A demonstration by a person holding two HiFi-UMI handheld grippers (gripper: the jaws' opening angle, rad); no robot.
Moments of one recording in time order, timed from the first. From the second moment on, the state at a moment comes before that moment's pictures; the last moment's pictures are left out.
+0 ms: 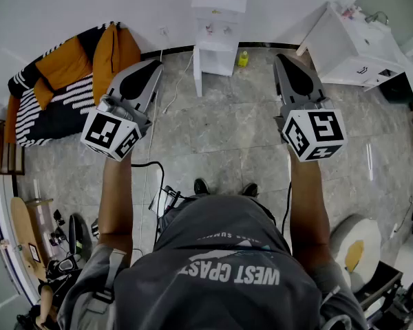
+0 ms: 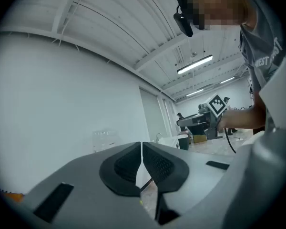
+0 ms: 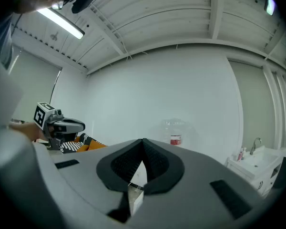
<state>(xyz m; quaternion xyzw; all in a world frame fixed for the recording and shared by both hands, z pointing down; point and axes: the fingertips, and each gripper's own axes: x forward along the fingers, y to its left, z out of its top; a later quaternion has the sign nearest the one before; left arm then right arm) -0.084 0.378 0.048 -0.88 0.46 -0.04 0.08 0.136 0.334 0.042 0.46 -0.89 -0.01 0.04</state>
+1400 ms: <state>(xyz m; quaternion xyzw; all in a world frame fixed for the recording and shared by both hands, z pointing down) -0.114 0.282 0.084 -0.86 0.51 -0.04 0.05 0.121 0.195 0.083 0.43 -0.90 0.03 0.04</state>
